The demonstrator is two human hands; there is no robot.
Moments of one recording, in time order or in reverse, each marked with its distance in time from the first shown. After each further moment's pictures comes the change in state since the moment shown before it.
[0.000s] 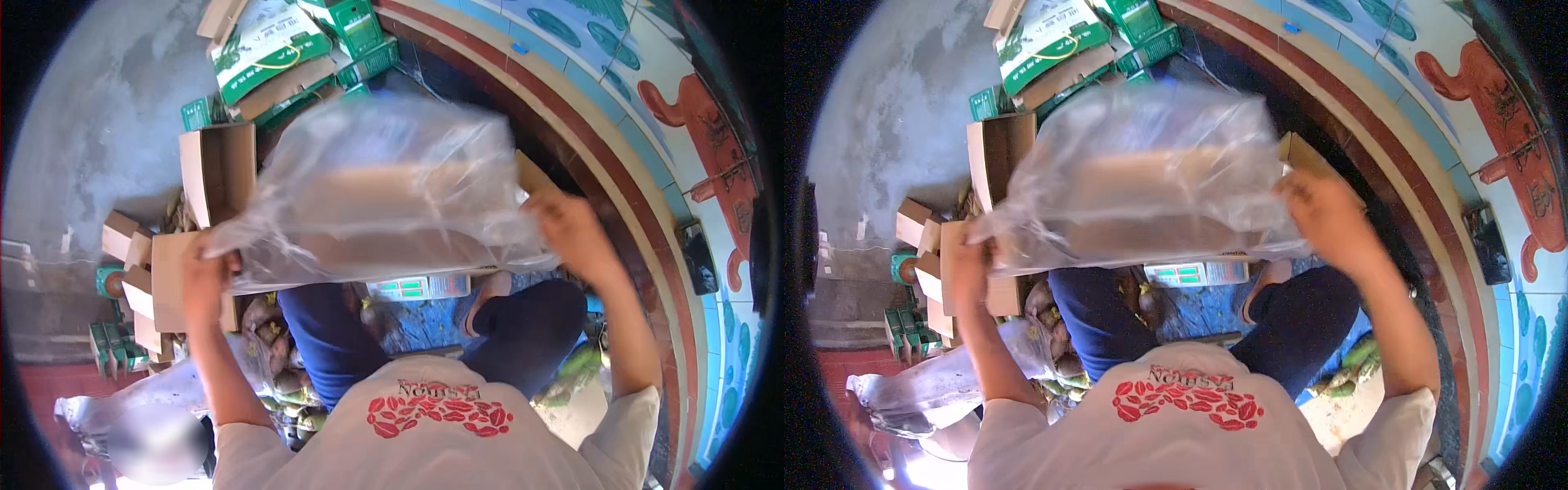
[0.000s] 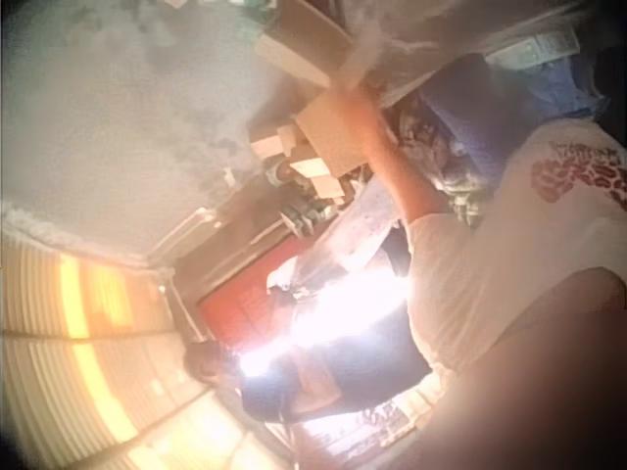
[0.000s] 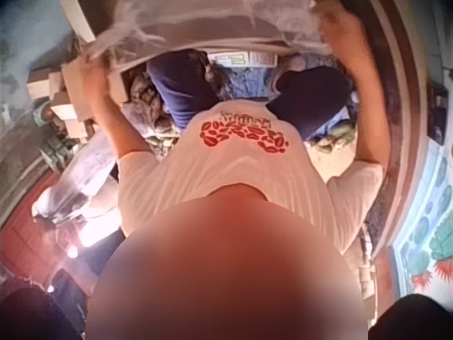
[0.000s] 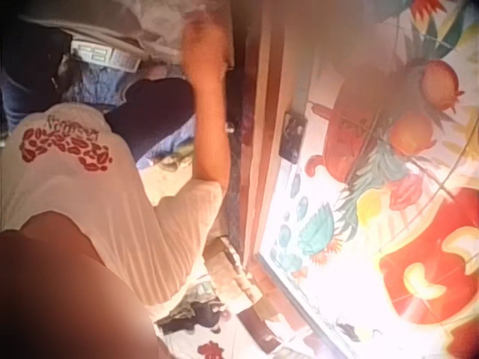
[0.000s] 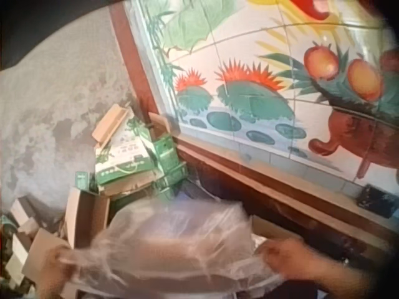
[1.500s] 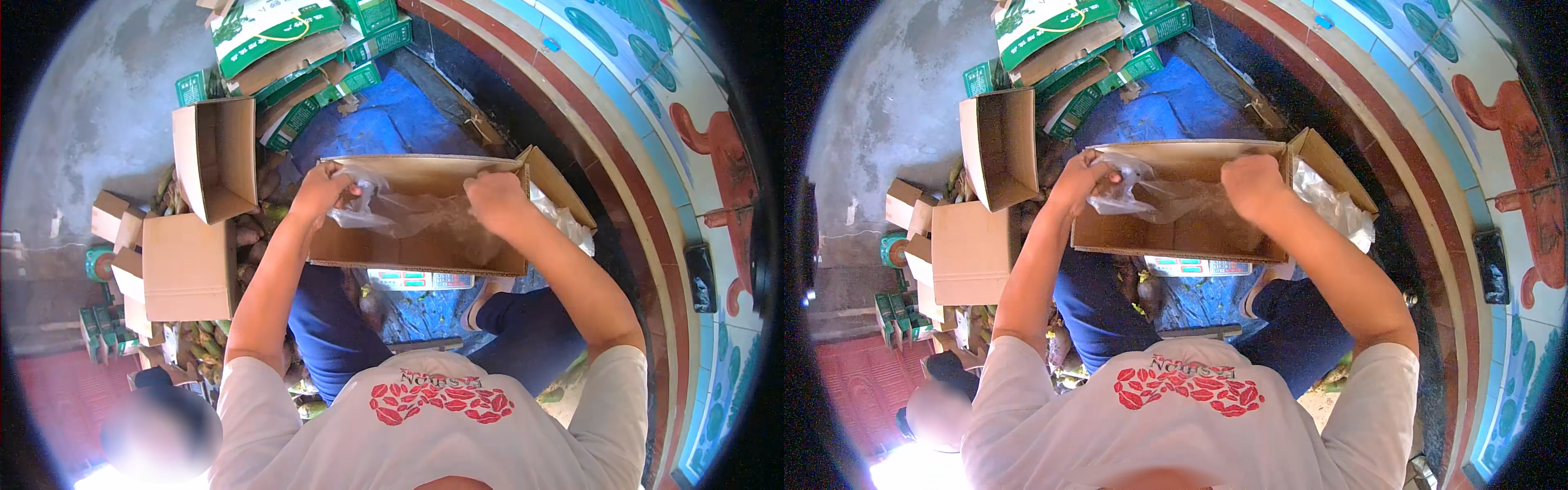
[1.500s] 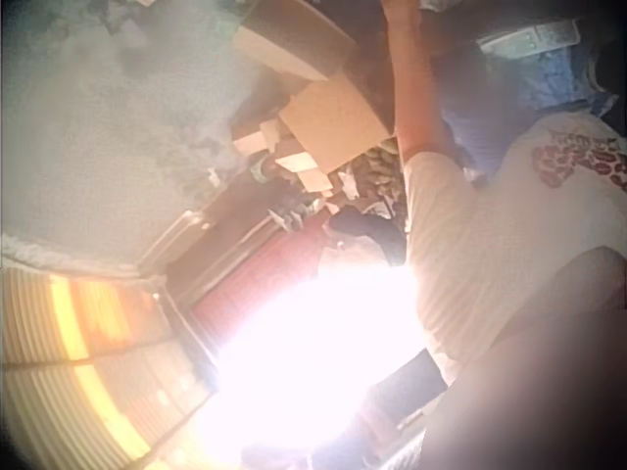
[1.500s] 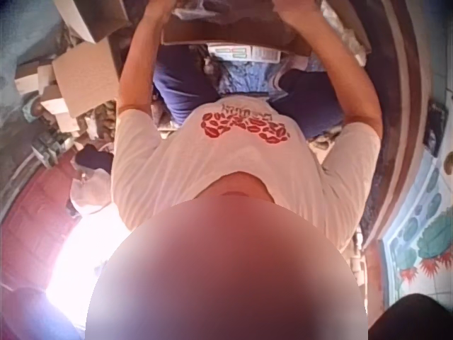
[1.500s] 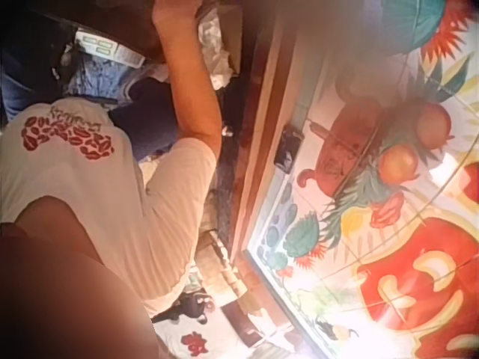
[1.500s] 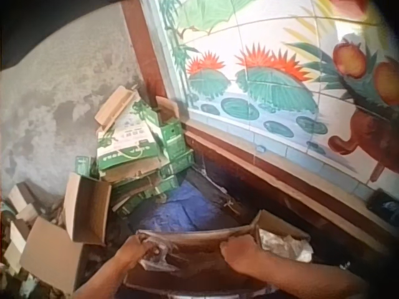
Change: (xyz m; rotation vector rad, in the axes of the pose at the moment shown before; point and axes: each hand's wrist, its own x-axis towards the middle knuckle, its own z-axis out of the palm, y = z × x) left_hand 0.092 -0.065 0.153 -0.198 -0.604 -0.295; right_hand 0.110 -0.001 0.098 -0.786 -0.231 -0.147
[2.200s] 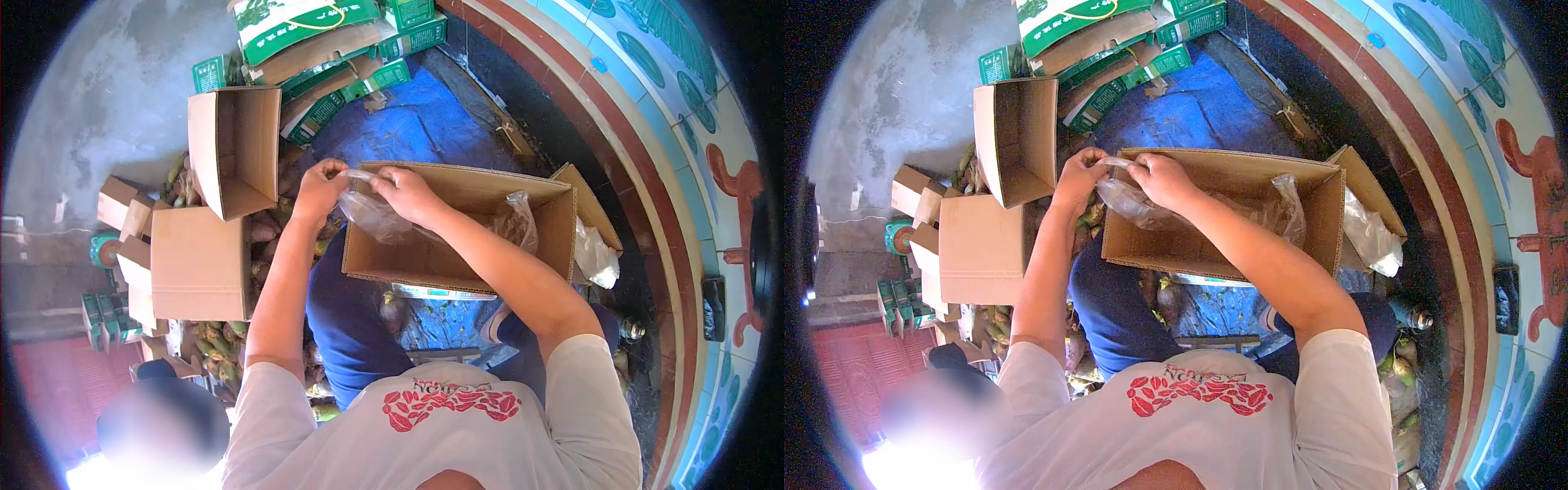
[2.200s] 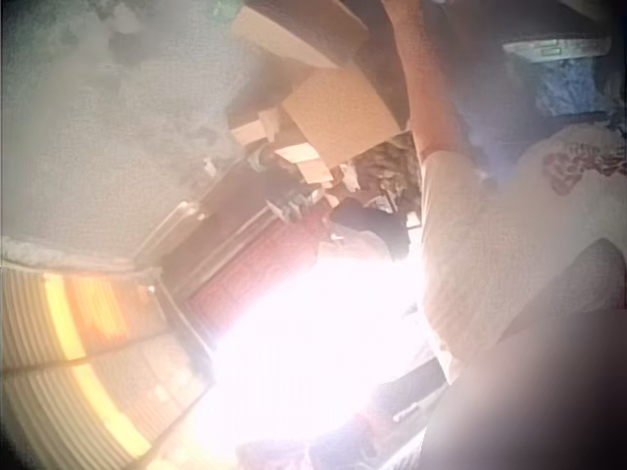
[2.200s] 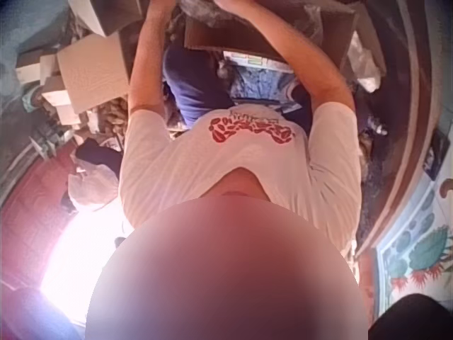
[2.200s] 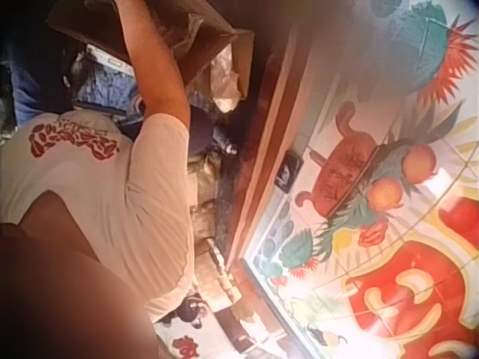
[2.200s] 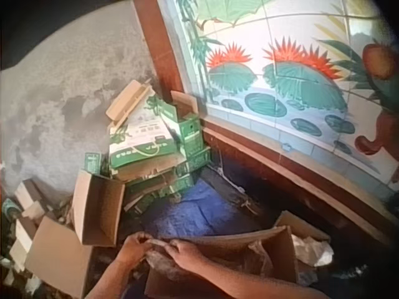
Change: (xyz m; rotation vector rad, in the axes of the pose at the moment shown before) left_hand 0.024 -0.026 -0.062 0.053 0.157 0.149; right_hand 0.131 -0.126 0.070 0.998 0.244 -0.173
